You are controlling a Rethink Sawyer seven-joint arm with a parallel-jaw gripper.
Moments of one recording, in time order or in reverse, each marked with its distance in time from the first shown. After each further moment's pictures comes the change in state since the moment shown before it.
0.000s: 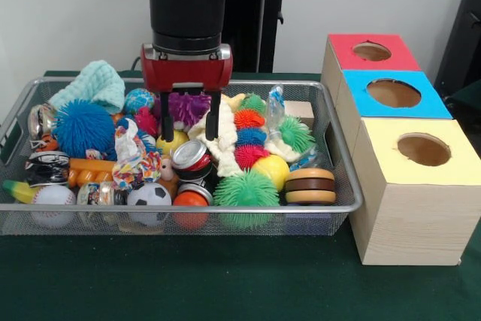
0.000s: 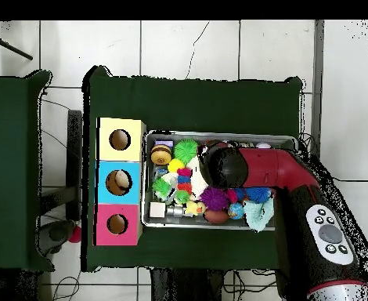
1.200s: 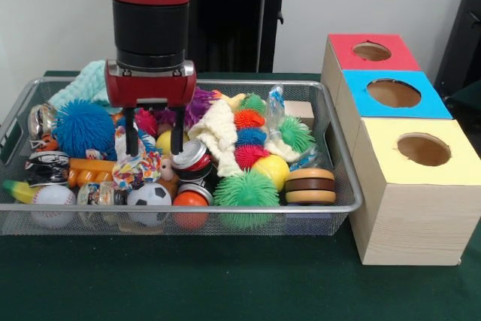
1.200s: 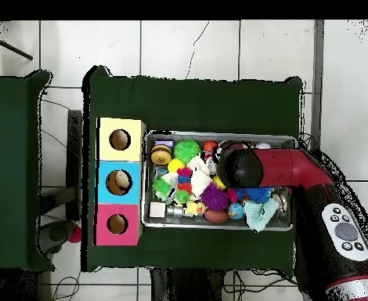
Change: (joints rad) arm -0.092 0.042 0.068 -0.031 -0.136 0.000 0.000
